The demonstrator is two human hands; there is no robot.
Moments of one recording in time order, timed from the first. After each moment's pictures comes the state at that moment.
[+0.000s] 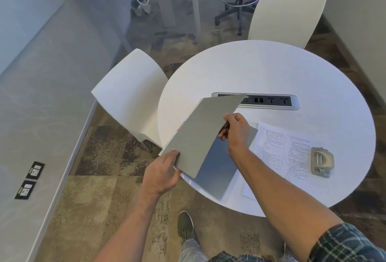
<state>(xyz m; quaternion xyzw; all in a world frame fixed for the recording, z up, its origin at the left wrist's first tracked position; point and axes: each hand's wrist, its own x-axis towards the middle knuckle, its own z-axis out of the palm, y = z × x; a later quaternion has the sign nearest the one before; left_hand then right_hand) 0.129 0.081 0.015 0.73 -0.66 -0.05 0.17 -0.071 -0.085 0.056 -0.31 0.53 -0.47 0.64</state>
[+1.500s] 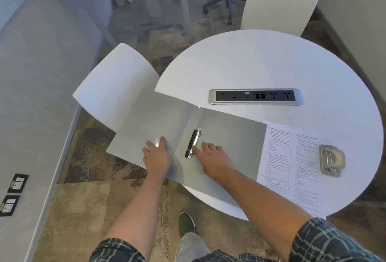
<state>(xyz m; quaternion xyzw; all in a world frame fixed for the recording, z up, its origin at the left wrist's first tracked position) 0.178 -0.017 -0.051 0.87 -0.44 -0.22 -0.03 -0.024 -0.061 -0.054 -0.90 0.38 0.14 0.13</state>
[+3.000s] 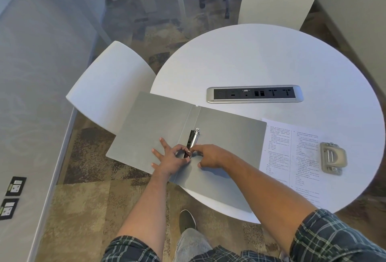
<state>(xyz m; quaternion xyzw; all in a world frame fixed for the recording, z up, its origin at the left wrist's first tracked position) 0.153 -0.026 -0.052 0.80 -0.39 -0.45 0.09 -0.019 -0.098 -0.036 -0.76 0.44 0.14 0.46</state>
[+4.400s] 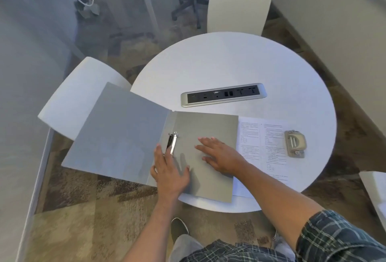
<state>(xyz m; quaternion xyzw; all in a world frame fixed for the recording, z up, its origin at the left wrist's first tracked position) 0.061 0.016 -0.048 0.81 -0.55 -0.17 0.11 -0.140 -0.079 -0.057 -0.89 0.37 -0.09 0.23</state>
